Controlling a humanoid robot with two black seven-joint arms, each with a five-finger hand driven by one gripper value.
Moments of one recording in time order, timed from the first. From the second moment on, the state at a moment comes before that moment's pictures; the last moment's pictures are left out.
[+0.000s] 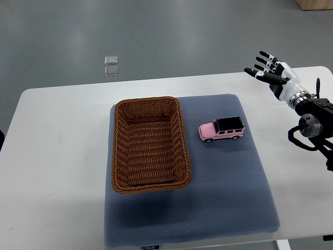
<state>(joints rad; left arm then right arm) -0.04 0.00 -0.08 -0.16 0.12 -0.03 -0.04 0.74 -0.37 0.63 0.72 -0.25 0.00 0.30</state>
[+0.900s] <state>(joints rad) -0.04 0.00 -0.08 -0.16 0.12 -0.03 -0.04 0.74 -0.37 0.61 0.74 -0.26 0.01 0.30</state>
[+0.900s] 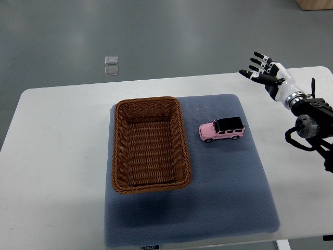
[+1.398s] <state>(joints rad) -0.04 0.00 -0.08 -0.16 0.12 -0.03 -0.04 0.76 -0.37 0.61 0.74 -0.37 0.06 0.30</state>
